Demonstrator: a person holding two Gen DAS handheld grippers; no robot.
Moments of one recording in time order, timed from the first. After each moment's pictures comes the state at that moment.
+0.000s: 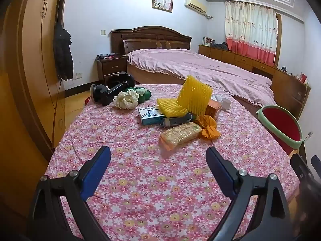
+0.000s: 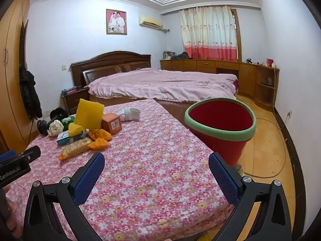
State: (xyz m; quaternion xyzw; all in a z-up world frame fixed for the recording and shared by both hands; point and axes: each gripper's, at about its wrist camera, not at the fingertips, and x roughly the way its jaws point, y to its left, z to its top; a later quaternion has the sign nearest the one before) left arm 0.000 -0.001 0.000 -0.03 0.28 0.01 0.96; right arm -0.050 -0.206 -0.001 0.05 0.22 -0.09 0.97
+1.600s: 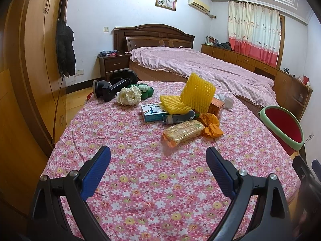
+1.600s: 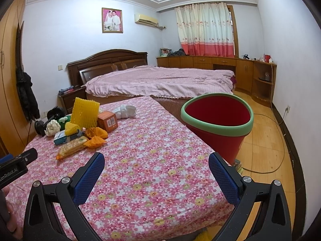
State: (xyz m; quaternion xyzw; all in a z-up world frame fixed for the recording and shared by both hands) left arm -0.001 0.003 -0.004 -0.04 0.28 0.01 0.96; right arm -0.049 -0.208 -0.006 0.06 0.22 -0.10 0.97
